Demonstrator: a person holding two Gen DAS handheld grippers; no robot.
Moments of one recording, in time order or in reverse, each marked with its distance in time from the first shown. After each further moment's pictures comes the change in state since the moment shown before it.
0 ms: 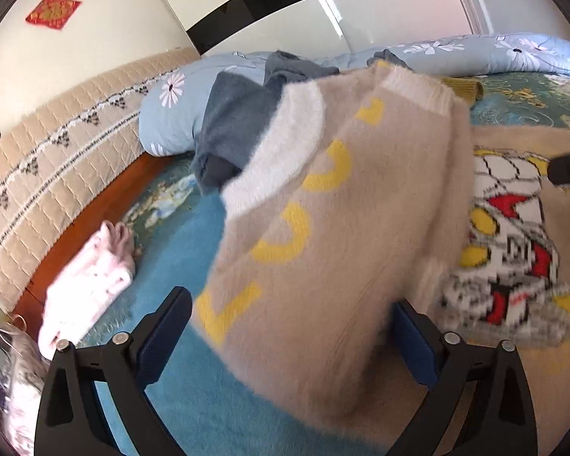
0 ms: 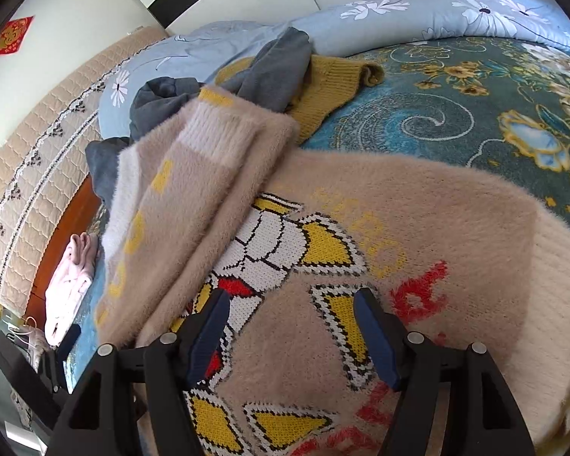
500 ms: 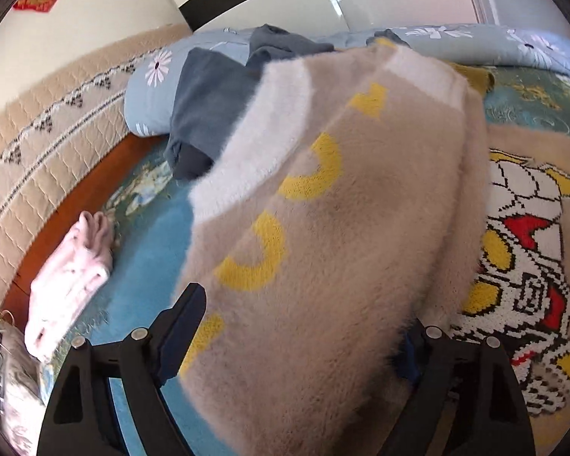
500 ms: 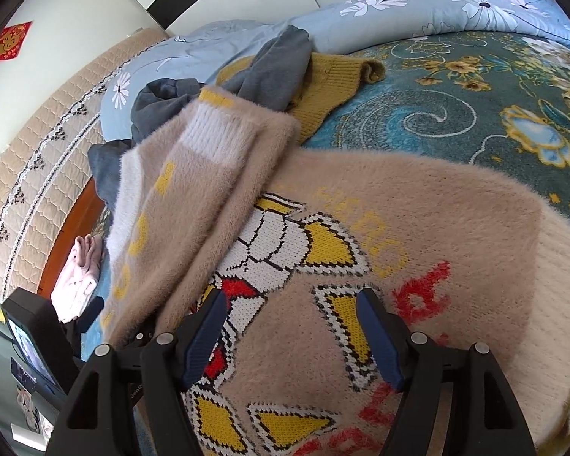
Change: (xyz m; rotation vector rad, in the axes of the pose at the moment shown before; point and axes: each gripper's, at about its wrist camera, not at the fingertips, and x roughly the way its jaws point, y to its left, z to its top) left arm 0.027 -0.004 0.020 -0.020 0.097 -0.042; right arm 0.000 -0.001 0.002 0.011 0.008 0.018
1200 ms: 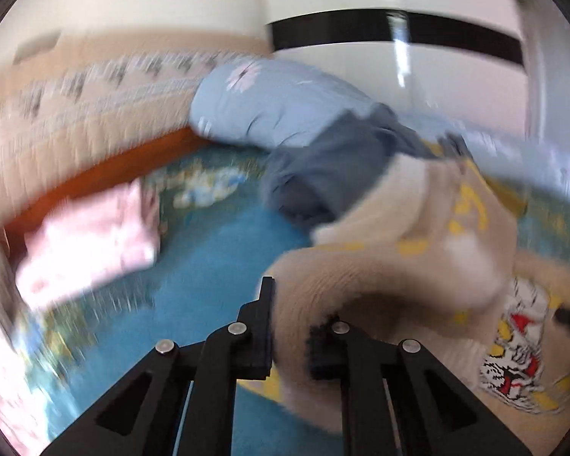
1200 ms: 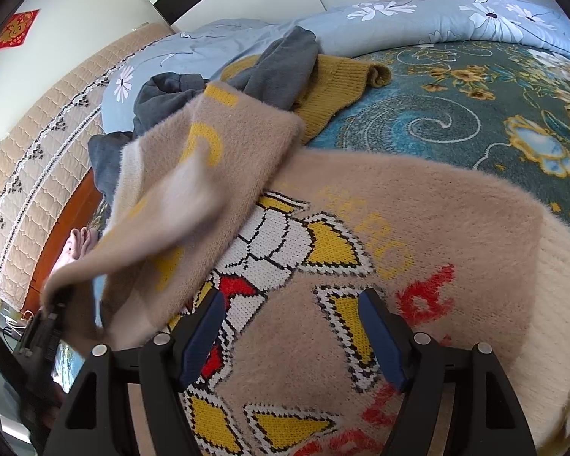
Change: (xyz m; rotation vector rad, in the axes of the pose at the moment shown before) left arm -0.034 0.119 -0.027 -0.420 -0.152 -0.052; right arm 0.002 0.006 -0.003 -0.037 -0.009 -0.011
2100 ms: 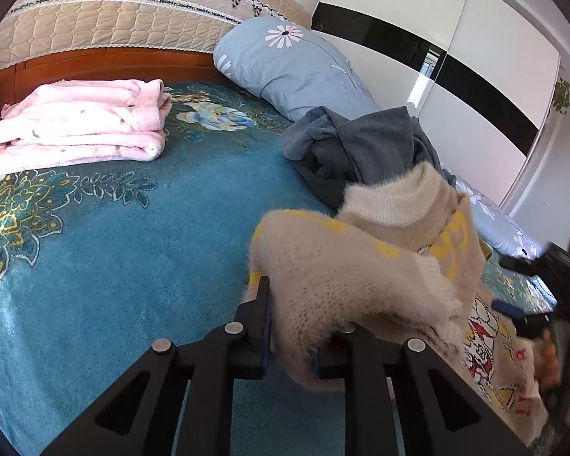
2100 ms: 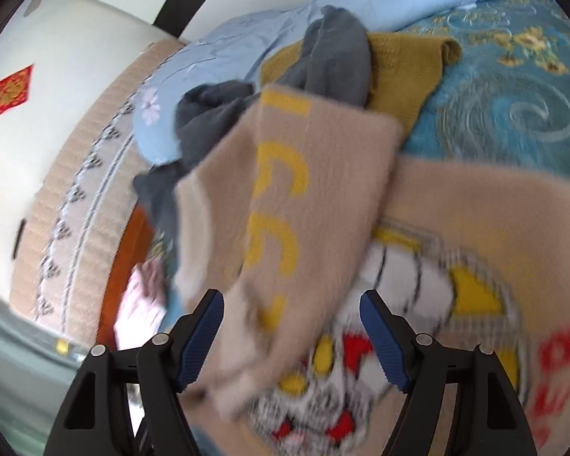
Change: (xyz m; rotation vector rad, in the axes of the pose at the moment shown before) left arm 0.005 0.065 -0.045 -0.309 0.093 -0.230; right arm 0.039 0.039 0.057 0.194 0.042 0.204
